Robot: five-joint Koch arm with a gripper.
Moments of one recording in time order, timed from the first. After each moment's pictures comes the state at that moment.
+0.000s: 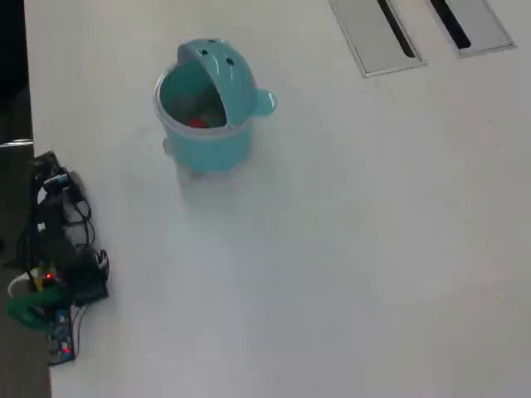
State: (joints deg) arm -94.3 92.0 138.2 -3.0 -99.8
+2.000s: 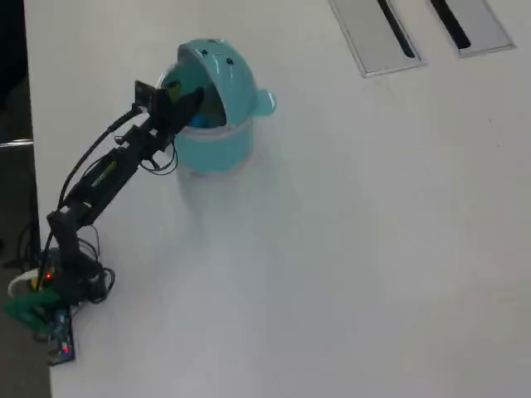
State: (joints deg) arm -39.2 83.1 78.0 3.7 -104.8
